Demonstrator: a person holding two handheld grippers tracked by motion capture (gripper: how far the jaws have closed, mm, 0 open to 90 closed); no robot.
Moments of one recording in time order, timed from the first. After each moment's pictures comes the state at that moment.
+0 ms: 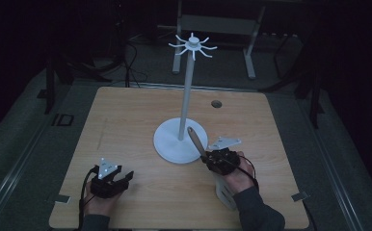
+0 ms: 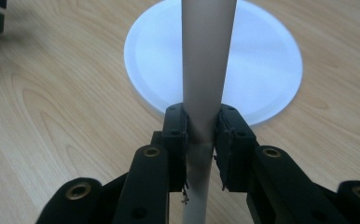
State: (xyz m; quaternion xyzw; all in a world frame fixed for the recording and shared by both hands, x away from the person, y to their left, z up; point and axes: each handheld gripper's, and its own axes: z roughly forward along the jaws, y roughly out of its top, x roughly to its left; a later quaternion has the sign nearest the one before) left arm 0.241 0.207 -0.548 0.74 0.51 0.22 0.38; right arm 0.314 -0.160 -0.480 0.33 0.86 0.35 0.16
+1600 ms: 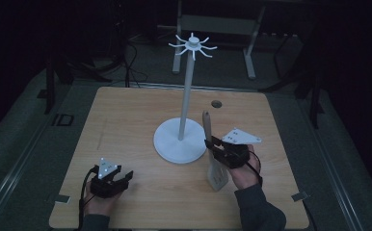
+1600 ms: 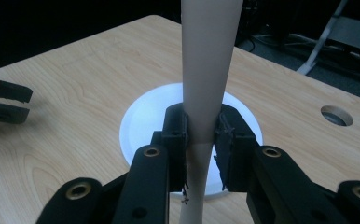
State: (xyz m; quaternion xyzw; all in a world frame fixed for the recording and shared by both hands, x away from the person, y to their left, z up) left arm 0.241 0.207 -0.548 0.74 0.51 0.22 0.38; right arm 0.309 -0.176 -0.441 0.33 0.79 0.47 0.22
